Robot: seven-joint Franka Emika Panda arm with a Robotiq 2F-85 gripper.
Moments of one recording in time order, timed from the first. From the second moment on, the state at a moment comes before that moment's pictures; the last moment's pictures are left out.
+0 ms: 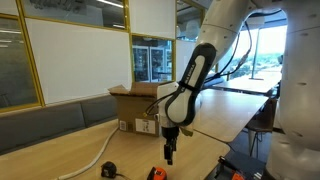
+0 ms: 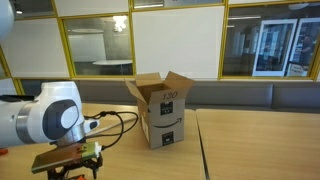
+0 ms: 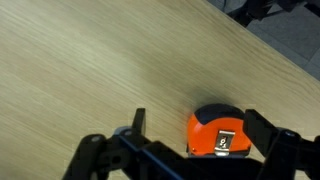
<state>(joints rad) 0.14 0.07 0.13 -2.72 -0.08 2.72 -0.22</state>
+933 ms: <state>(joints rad) 0.11 0.25 0.29 -2.67 0.07 2.85 -0.39</state>
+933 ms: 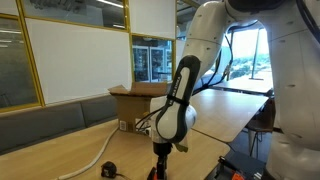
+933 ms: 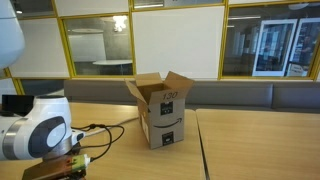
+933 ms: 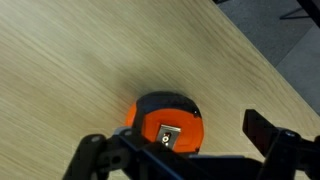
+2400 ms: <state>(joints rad) 0.10 0.32 0.24 -2.59 -0.12 2.87 -0.40</state>
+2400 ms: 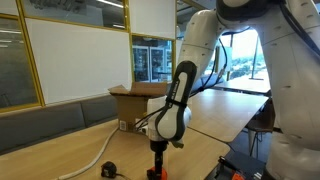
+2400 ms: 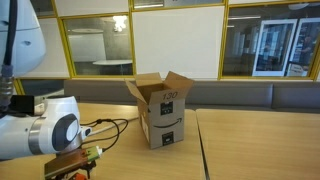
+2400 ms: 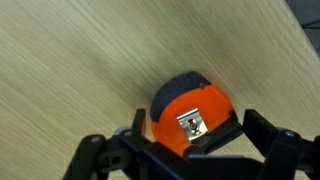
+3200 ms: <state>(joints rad) 0.11 0.36 0.22 -2.56 -0.25 2.85 -0.41</state>
